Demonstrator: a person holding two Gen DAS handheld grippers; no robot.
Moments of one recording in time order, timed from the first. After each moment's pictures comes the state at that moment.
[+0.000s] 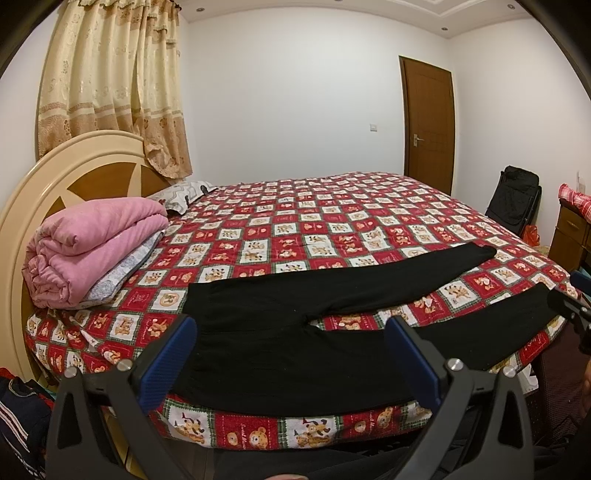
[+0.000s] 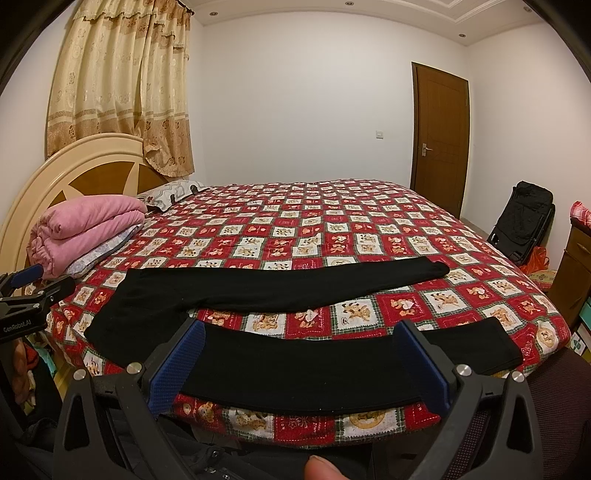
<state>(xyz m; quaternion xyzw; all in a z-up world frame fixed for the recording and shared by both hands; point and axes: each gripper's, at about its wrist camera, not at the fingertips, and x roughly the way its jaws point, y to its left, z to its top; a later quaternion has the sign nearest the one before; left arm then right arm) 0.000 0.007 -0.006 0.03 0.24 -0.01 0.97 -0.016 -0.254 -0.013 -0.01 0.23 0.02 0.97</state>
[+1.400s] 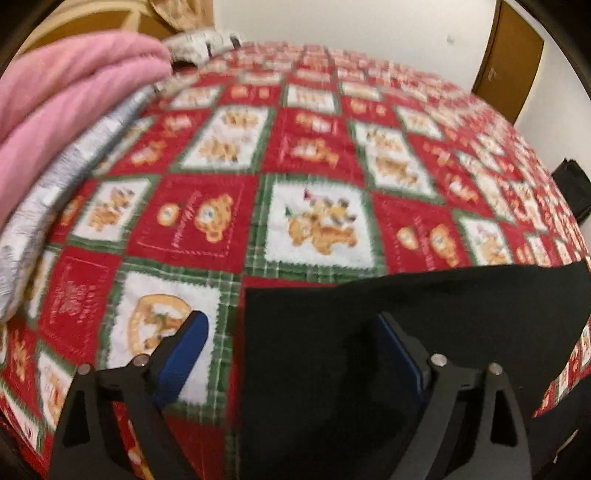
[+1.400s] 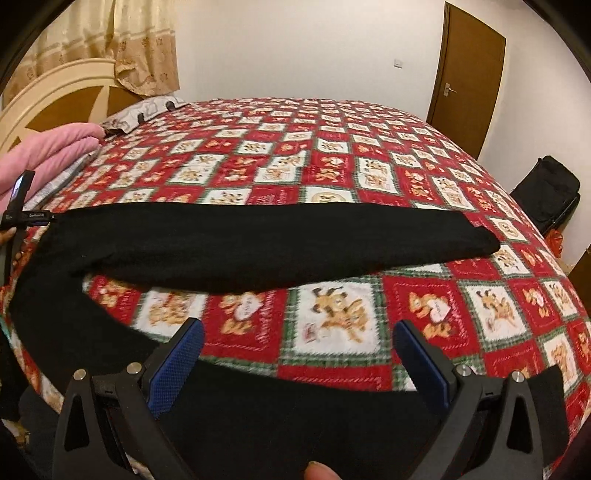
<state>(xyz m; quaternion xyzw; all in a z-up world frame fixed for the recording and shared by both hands) 0.339 0.202 -0.178 -0.06 0.50 0.02 0.86 0.208 -0.309 -0.115 -0.05 0.39 0.03 0.92</state>
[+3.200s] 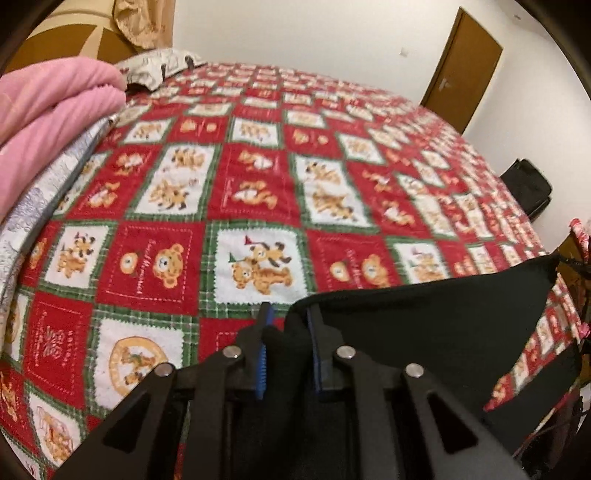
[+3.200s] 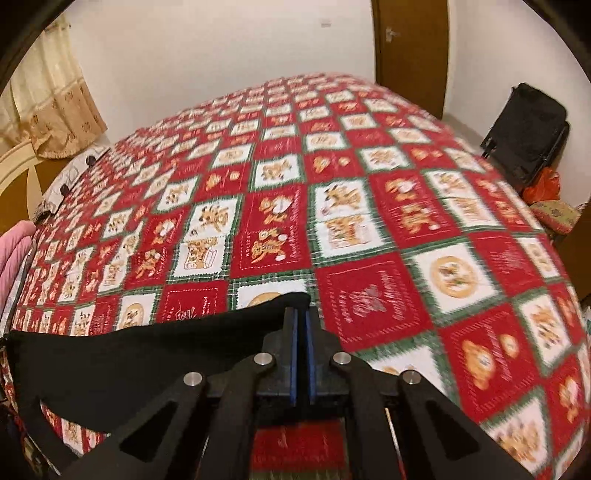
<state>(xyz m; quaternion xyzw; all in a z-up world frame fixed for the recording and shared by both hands) 0.331 0.199 -0.128 -0.09 0.44 -0.09 0.89 0.396 -0.577 -0.080 0.08 0.43 -0.02 0.90</state>
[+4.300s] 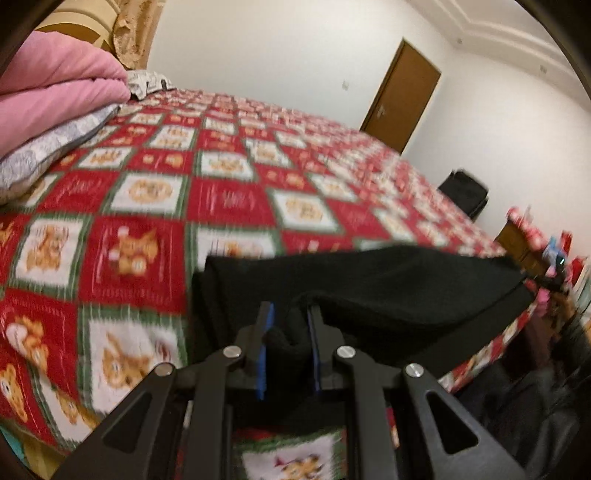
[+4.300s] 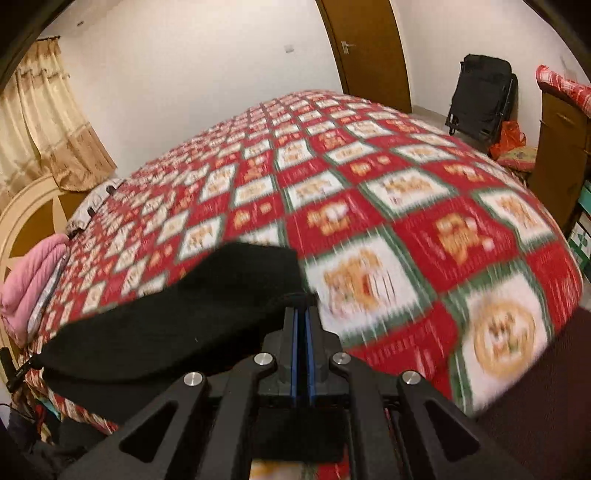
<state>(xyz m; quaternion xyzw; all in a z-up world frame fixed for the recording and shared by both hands) 0.136 0.213 -0.174 -0.11 0.37 -0.19 0.90 0.104 -0.596 -0.108 0.15 0.39 -0.04 0.91</state>
